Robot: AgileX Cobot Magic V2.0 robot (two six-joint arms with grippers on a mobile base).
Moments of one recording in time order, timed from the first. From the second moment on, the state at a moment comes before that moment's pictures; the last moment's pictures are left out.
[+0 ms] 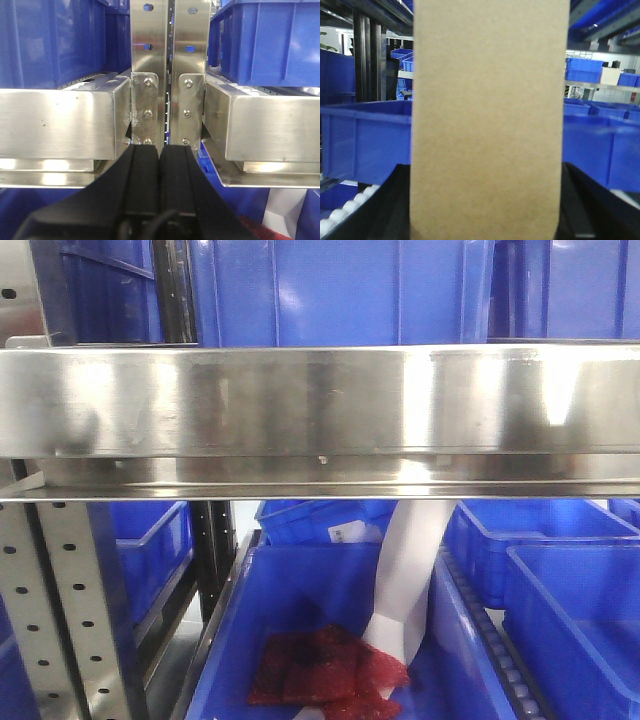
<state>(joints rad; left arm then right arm) -0.07 -0.02 0.03 -0.04 0.01 0.05 0.04 0.25 -0.66 0.08 0.32 -0.12</state>
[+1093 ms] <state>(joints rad) -0.07 -0.02 0.03 -0.04 0.01 0.05 0.45 1.29 -1.16 0.01 0.45 -1.16</state>
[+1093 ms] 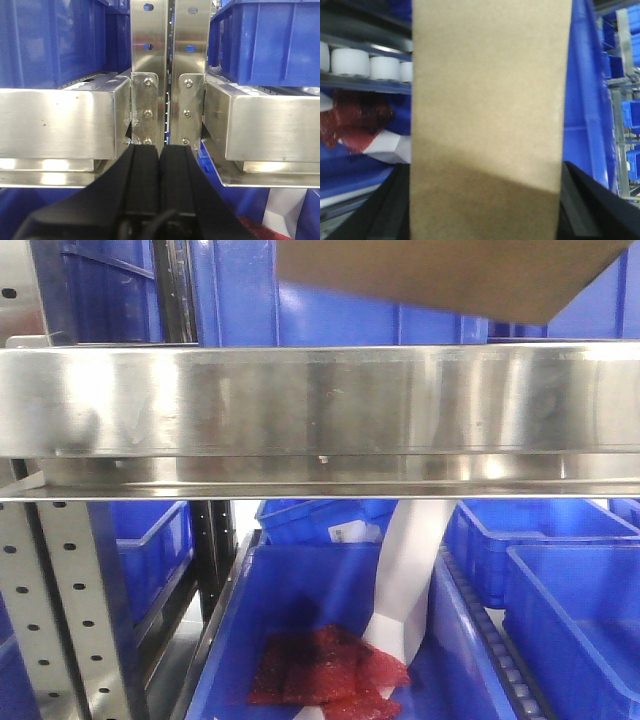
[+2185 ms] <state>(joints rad) -0.07 -0.02 0.03 -0.04 0.01 0.05 0.45 1.53 -1.32 -0.36 0.43 -0.74</state>
